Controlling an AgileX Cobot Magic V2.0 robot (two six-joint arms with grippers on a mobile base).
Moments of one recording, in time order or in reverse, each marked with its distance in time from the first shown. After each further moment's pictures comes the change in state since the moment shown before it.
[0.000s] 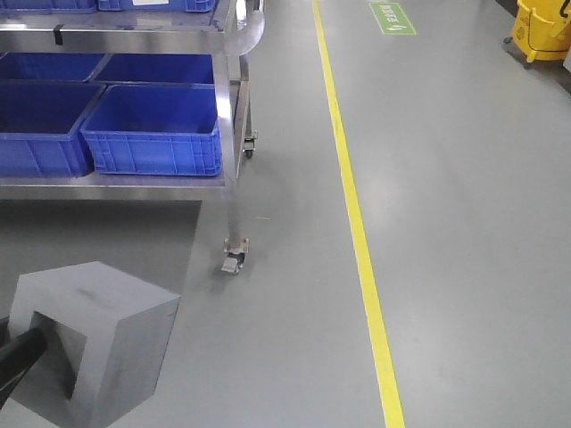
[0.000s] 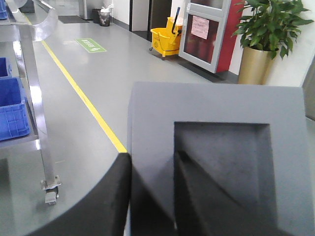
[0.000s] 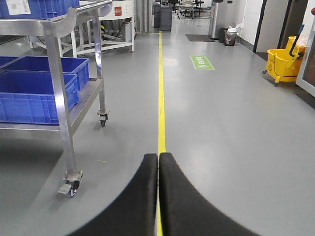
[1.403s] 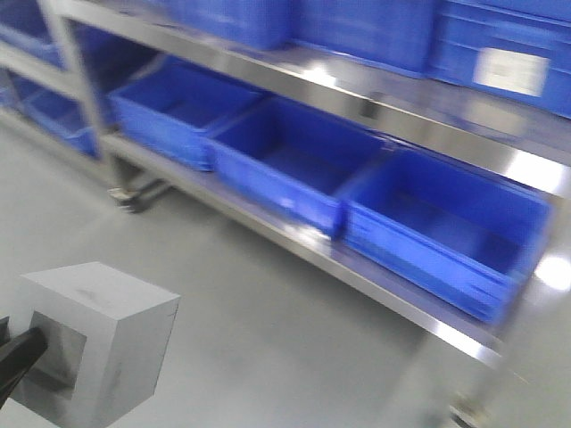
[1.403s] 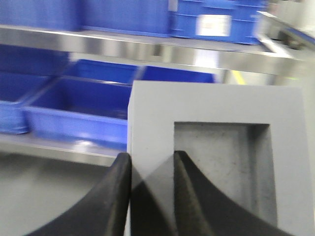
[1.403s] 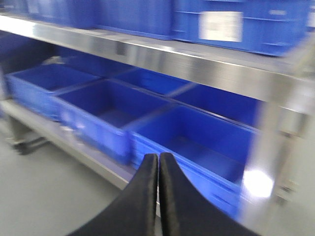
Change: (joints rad) left arm 0.000 0.000 0.000 0.000 0.000 0.000; right arm 0.000 0.000 0.000 0.000 0.000 0.000
